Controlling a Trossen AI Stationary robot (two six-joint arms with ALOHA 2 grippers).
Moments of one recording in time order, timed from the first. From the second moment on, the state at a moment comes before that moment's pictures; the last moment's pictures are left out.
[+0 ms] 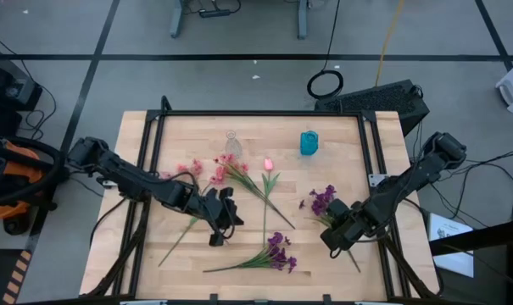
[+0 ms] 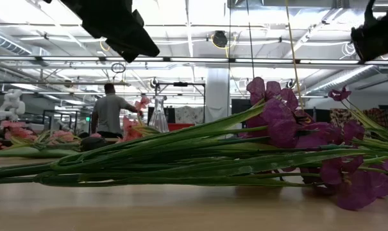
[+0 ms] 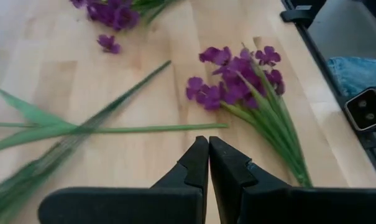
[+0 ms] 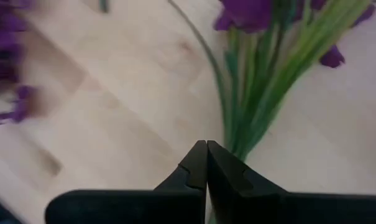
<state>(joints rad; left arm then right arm) -0.36 1.47 0.87 -0.06 -0.09 -0.20 0.68 1.35 0.82 -0.85 0.12 1.57</state>
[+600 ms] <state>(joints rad) -0.59 1.76 0.87 0.26 -0.12 -0.52 0.68 1.53 0.84 -0.93 0.14 1.59</state>
